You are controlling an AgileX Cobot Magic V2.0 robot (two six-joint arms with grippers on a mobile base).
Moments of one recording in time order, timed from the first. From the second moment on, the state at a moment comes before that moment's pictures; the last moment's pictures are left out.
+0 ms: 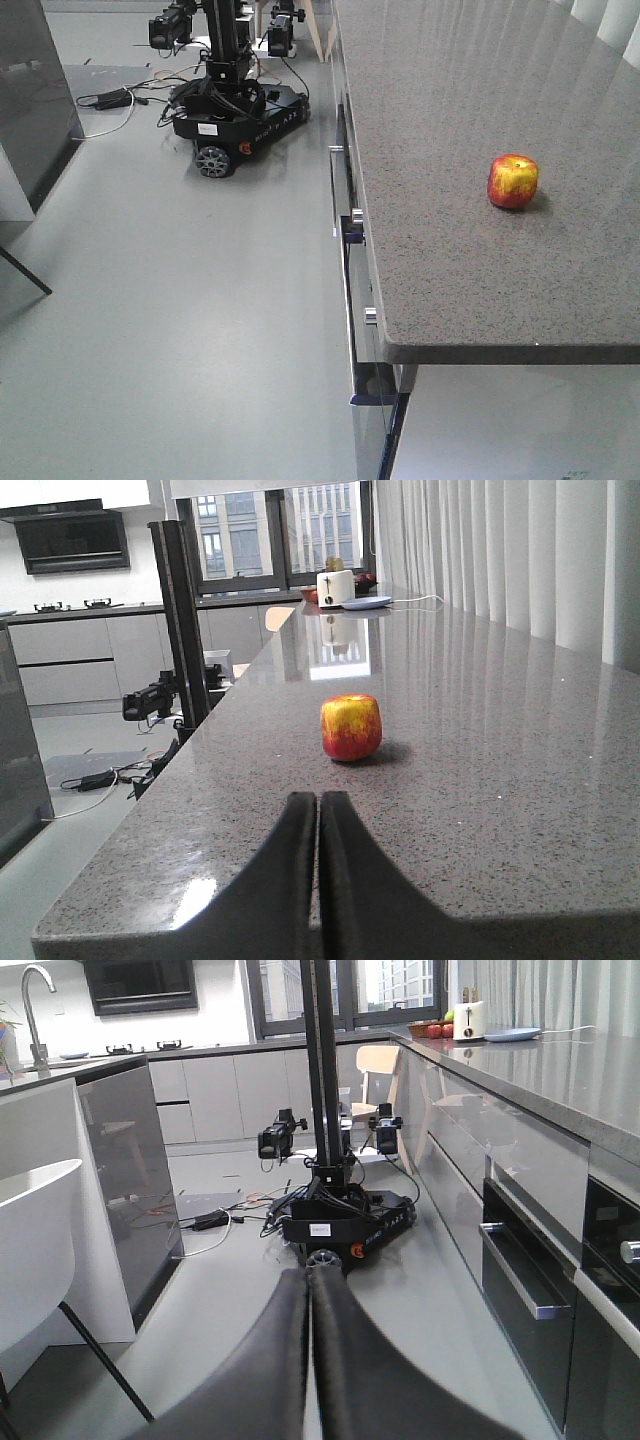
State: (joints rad) left arm 0.06 -0.01 0.02 0.08 0.07 -0.06; right arm 0.01 -0.01 0.03 -0.06 0.00 0.16
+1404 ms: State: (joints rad) left arm 0.06 -0.01 0.02 0.08 0.07 -0.06; right arm 0.01 0.55 -0.85 0.20 0.45 -0.23
